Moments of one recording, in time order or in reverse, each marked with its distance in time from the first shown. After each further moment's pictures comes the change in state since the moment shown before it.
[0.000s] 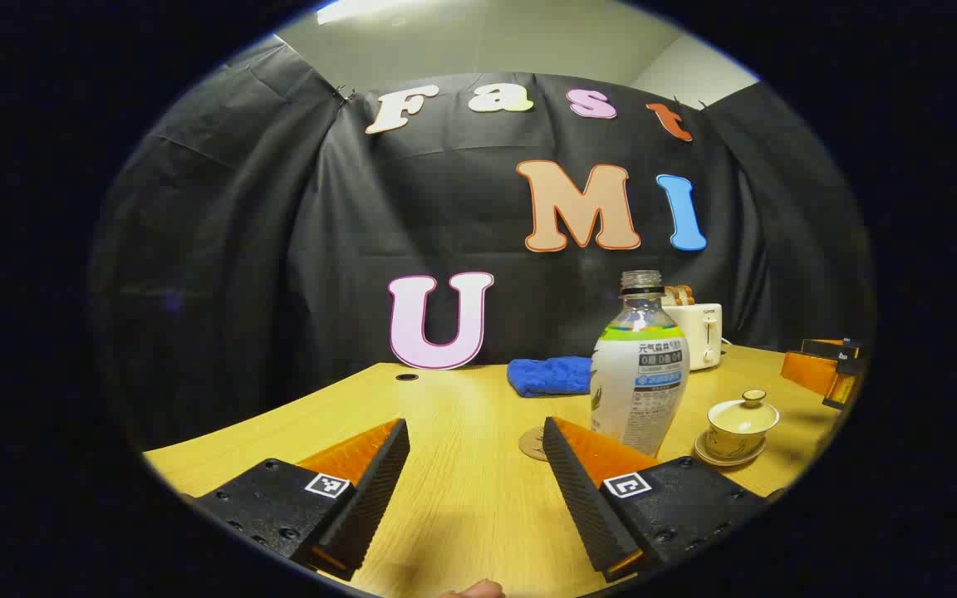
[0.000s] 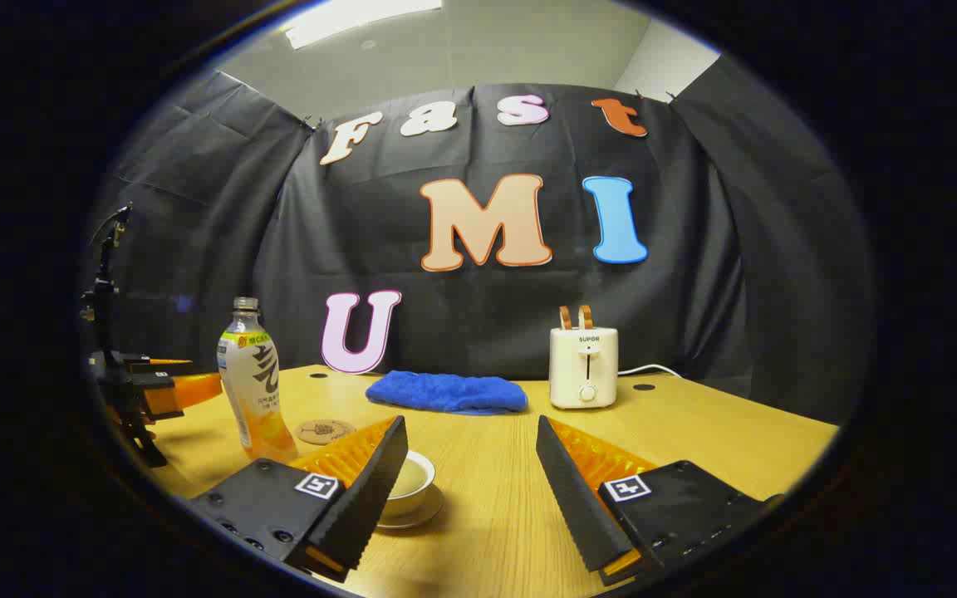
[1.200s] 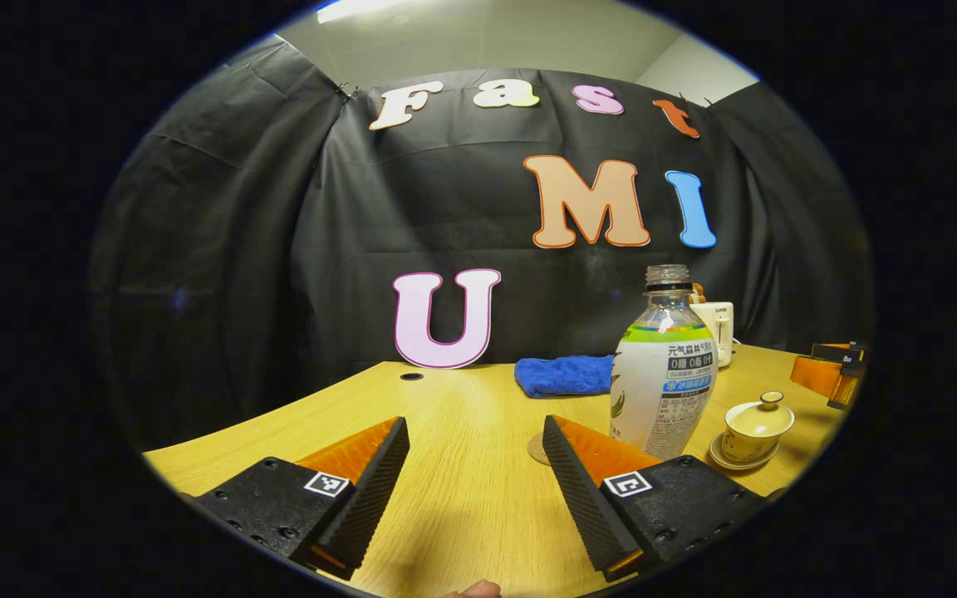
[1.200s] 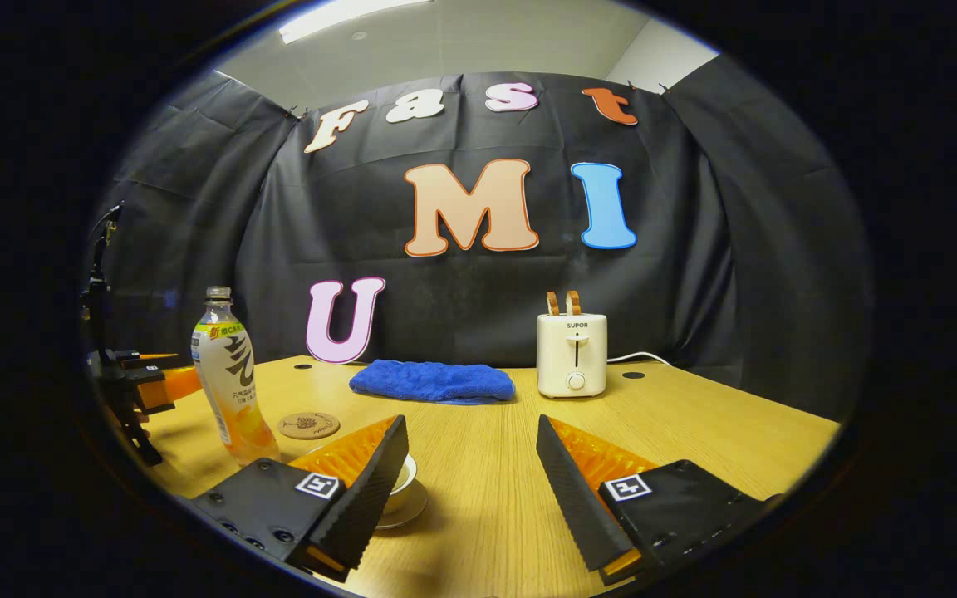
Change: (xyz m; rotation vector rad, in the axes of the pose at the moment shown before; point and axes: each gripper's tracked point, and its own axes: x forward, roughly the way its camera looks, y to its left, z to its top) left arm 0.015 0.004 -0.003 0.002 -0.006 0.024; right arm 0.006 -0.009 -0.003 -0.001 0.014 -0.057
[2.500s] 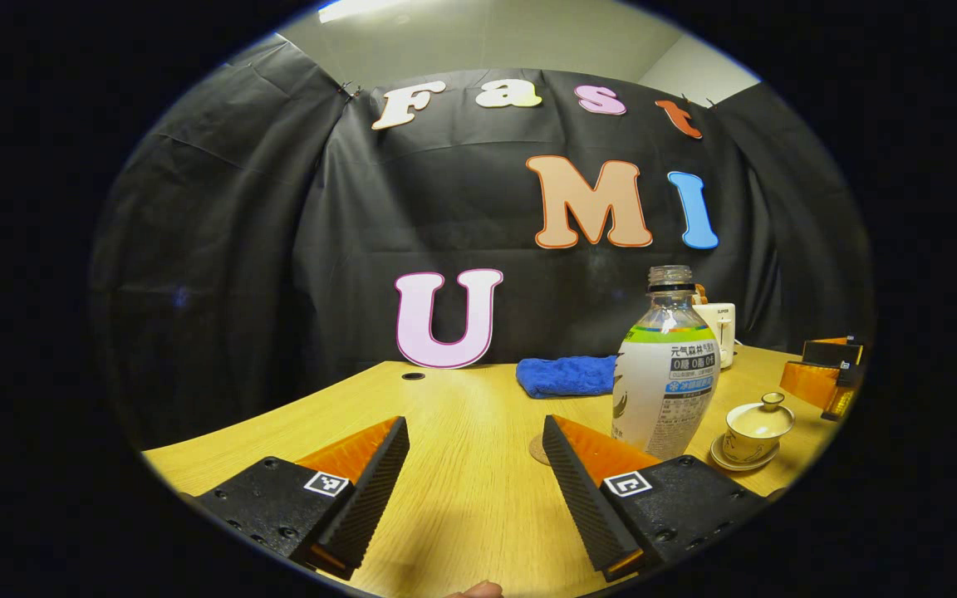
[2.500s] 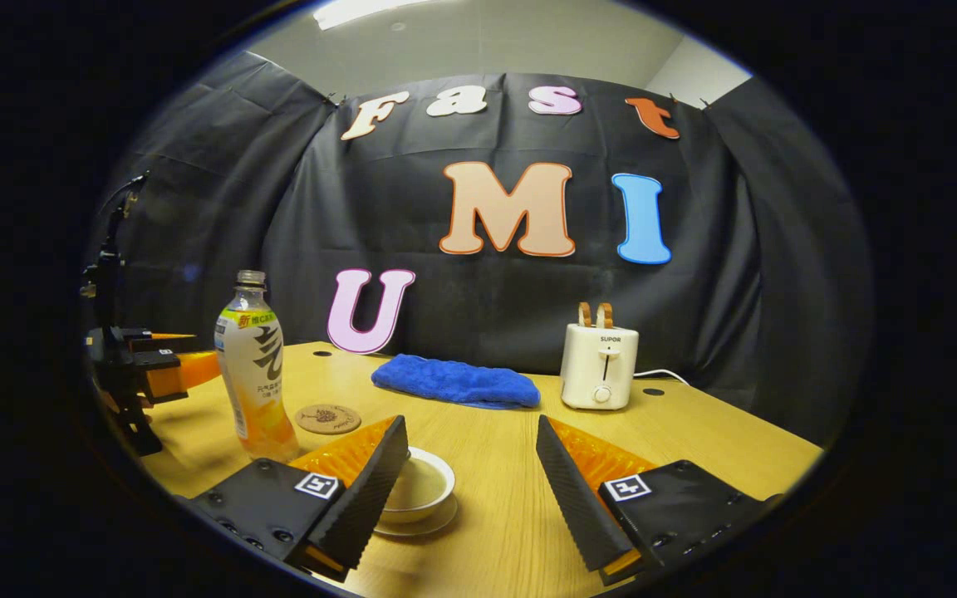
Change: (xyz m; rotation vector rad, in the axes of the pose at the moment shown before) left arm 0.001 0.001 -0.001 -0.006 -0.001 0.007; right arm 0.005 0.045 0.006 -0.098 -0.001 0.107
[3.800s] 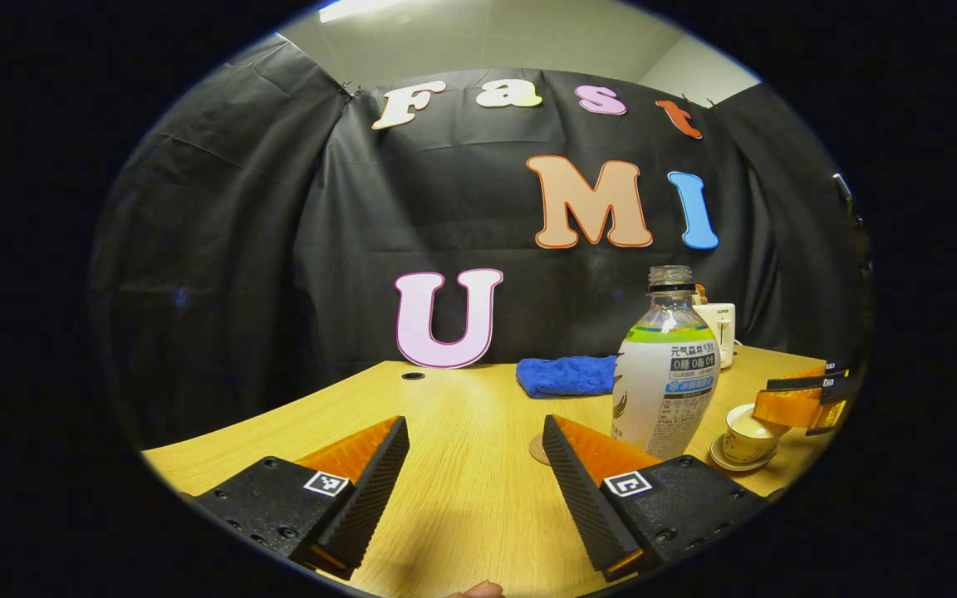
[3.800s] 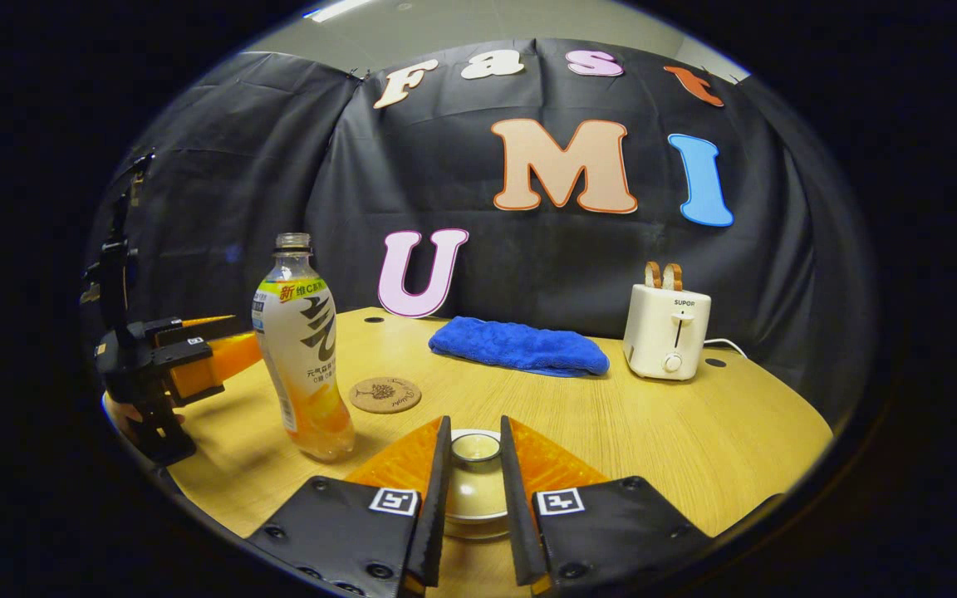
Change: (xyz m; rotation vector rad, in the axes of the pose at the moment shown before) left arm 0.001 0.000 0.000 0.000 -0.001 0.000; right arm 0.015 0.055 -0.030 0.002 0.162 0.155
